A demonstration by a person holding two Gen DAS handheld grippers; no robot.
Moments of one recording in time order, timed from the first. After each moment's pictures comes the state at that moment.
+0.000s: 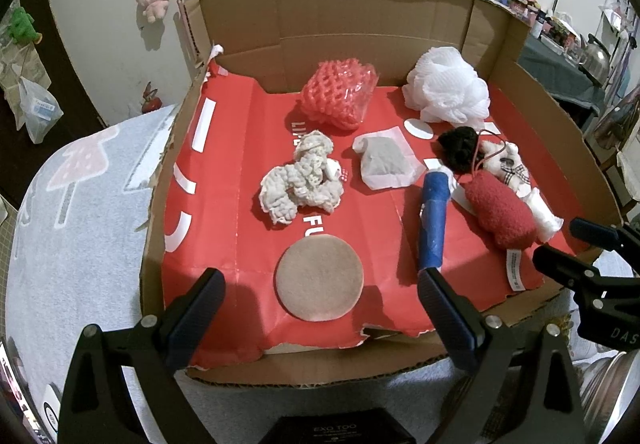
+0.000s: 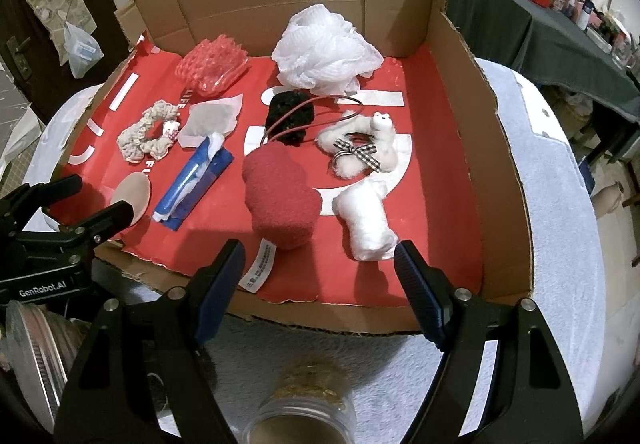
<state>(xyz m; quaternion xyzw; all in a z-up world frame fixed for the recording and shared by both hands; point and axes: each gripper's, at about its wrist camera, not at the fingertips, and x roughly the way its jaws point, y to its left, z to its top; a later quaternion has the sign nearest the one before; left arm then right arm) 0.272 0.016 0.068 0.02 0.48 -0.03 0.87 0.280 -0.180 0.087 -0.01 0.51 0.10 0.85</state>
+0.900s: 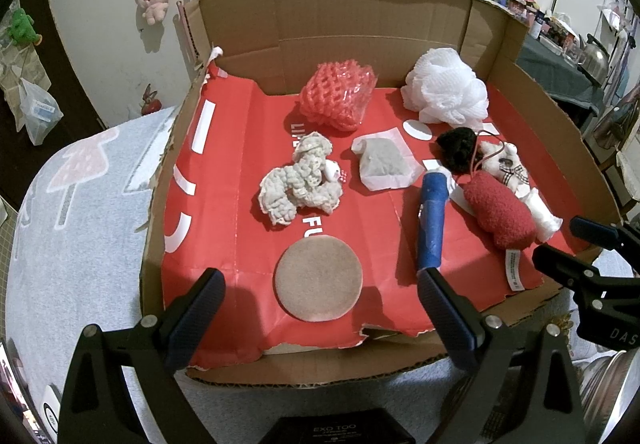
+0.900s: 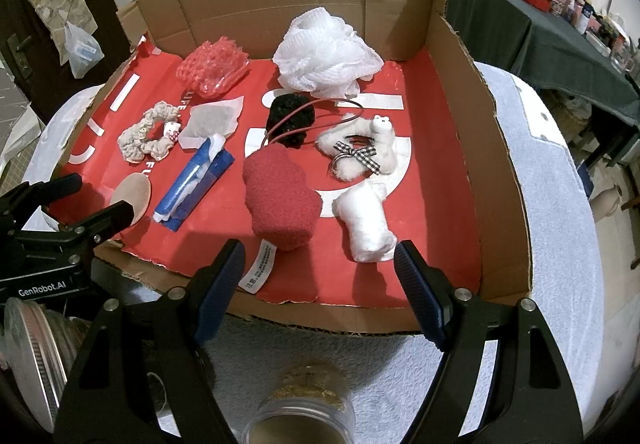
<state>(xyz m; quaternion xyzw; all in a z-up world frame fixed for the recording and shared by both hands) 0.271 0.015 0.069 0.02 0.48 -0.03 0.87 0.279 -0.180 0.088 -0.01 0.51 0.10 0.86</state>
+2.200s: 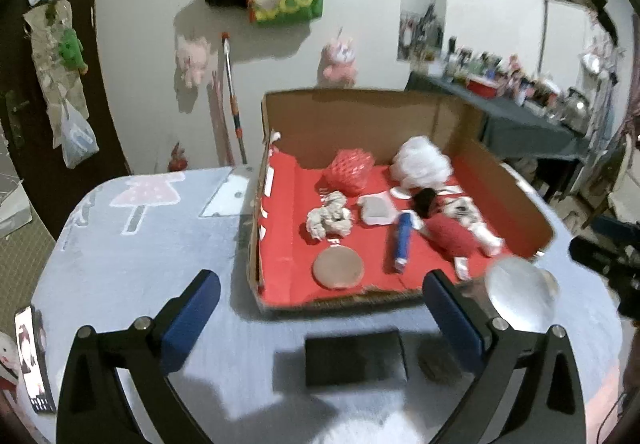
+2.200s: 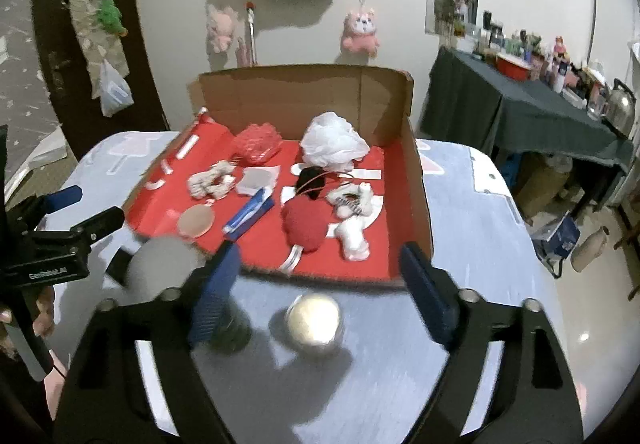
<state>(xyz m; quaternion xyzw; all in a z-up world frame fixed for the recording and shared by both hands) 0.145 0.041 0.138 0.00 0.33 -0.02 0.94 0.155 -0.192 0.172 -0.02 0.35 0.11 0.93</state>
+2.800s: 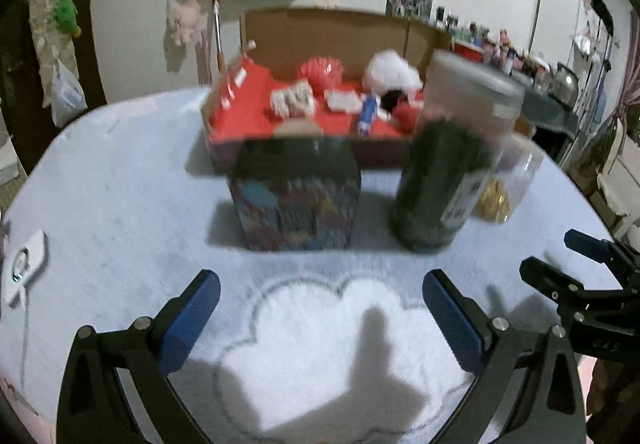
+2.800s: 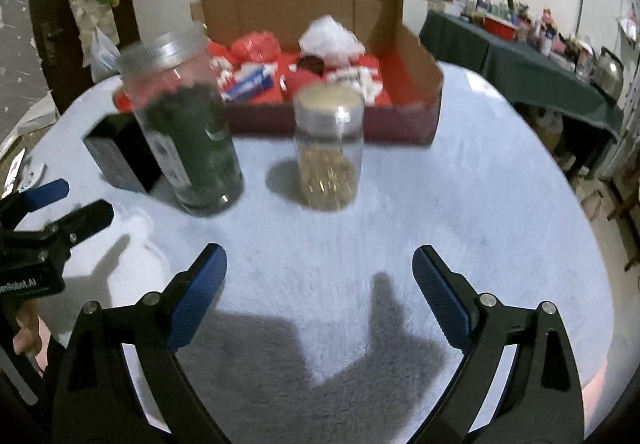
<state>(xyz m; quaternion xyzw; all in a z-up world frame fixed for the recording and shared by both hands) 0.091 0.010 0.042 -0.01 0.39 -0.04 0.92 0.097 -0.188 0.058 -0.02 0.41 0.08 0.91</state>
